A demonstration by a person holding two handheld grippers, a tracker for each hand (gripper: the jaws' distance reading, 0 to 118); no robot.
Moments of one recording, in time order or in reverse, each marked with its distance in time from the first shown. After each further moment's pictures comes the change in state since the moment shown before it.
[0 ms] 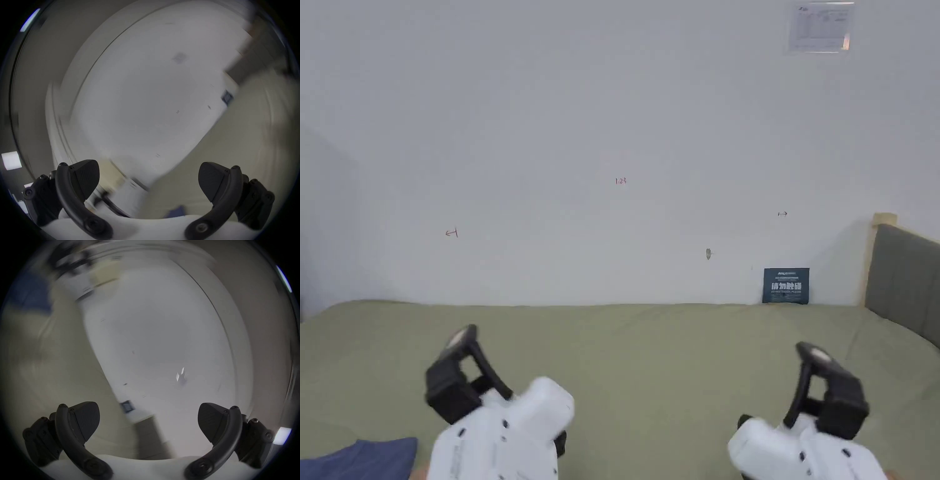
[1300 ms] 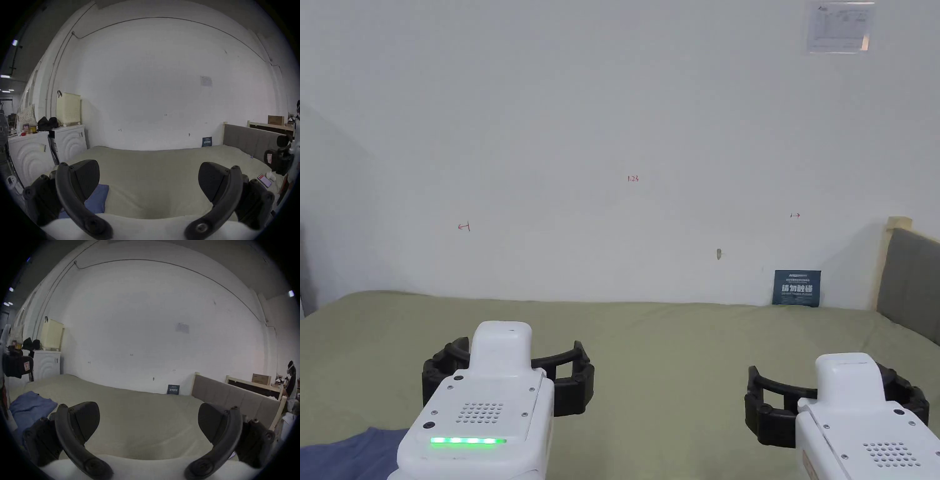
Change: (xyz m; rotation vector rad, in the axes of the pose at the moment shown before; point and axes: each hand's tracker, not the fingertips) left arm -0.051 -0.008 -0.027 -0.257 -0.253 1.059; right arm 0.060 -0.017 -0.023 -0.258 0.106 -1.259
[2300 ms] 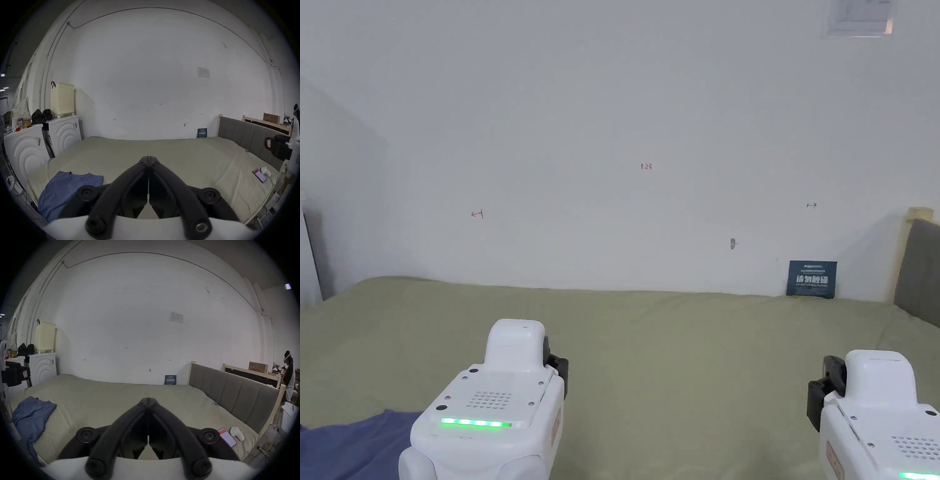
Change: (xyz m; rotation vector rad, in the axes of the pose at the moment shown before) left arm -0.007 -0.012 -0.011 -0.105 -0.058 0.007; right arm 0.007 -0.004 -0.003 -0.081 -0.057 -0.062
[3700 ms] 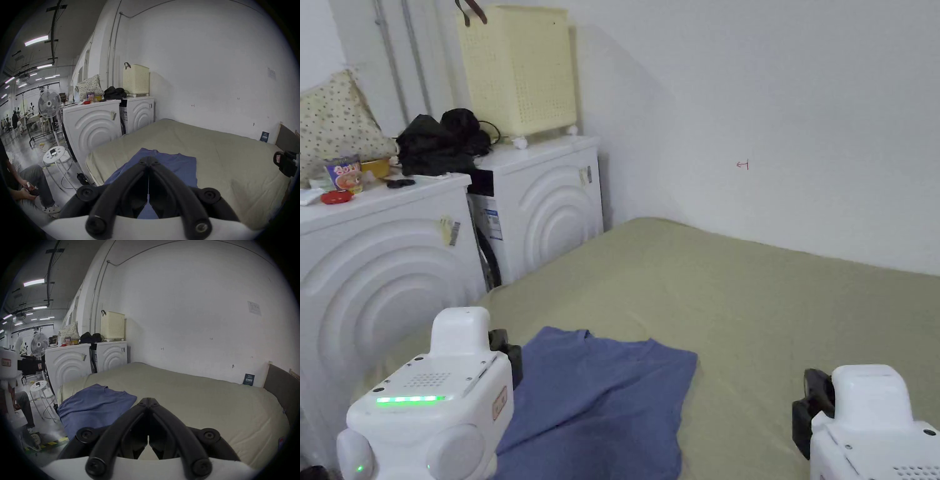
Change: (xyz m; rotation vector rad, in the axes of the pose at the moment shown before) left arm -0.260 -0.048 0.093 -0.143 0.607 0.152; right arm -0.256 -0.026 -0.006 -0.093 0.679 0.062
